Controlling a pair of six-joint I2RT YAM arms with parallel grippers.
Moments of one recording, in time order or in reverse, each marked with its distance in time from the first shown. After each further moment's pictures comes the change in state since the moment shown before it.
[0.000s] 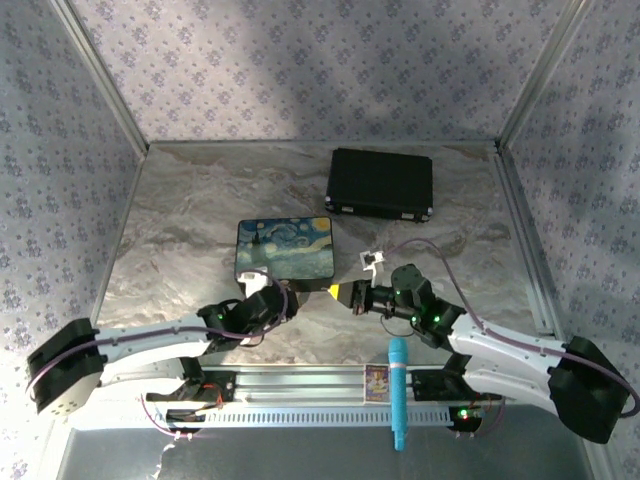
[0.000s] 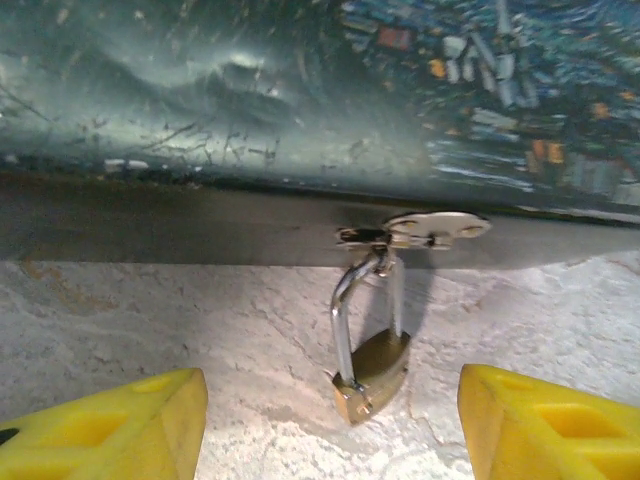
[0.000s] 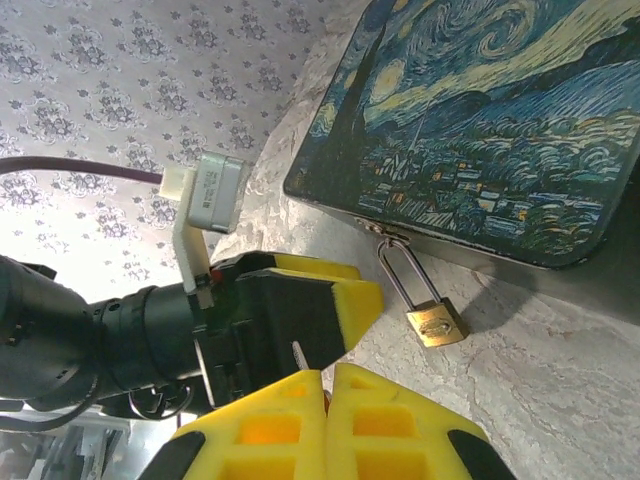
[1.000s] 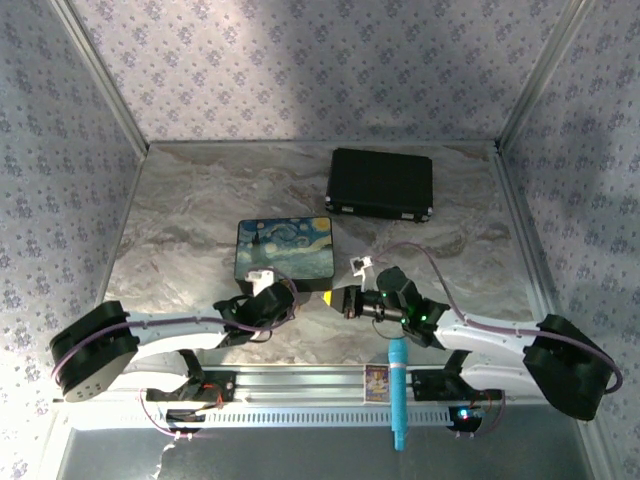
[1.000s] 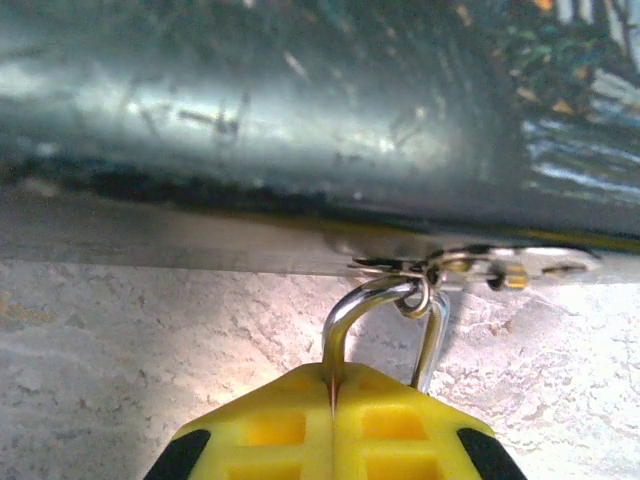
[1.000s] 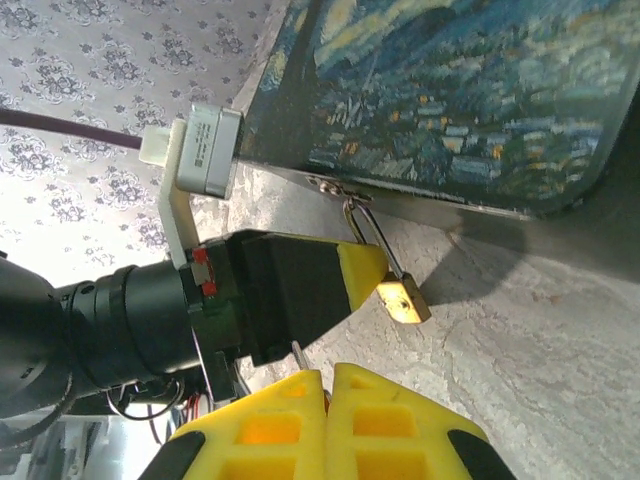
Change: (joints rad) left arm 0.041 0.158 0.020 0.103 0.067 -0.050; right arm 0.051 0.167 -0.013 0.096 0.032 0.038
